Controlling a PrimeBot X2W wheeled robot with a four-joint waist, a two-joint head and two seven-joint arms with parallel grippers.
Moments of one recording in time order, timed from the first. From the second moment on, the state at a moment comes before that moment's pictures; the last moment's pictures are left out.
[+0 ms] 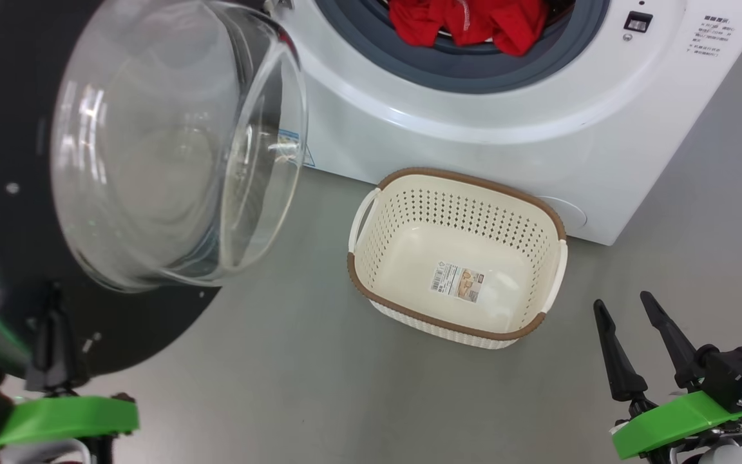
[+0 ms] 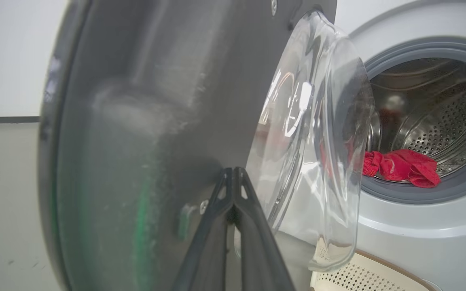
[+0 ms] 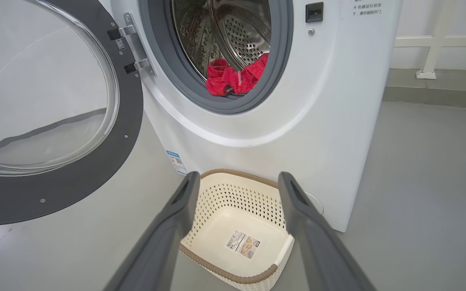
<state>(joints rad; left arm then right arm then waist) -0.18 0.02 0.22 0.21 -0.30 -0.04 -0.26 -0.03 -0.14 0.02 0.23 0.34 0.12 -0.25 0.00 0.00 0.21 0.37</state>
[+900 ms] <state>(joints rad) -0.43 0.07 0.55 0.47 -0.16 -0.12 -0.26 -0.07 -0.18 0.03 0.21 0.34 0.12 -0.26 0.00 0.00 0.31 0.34</state>
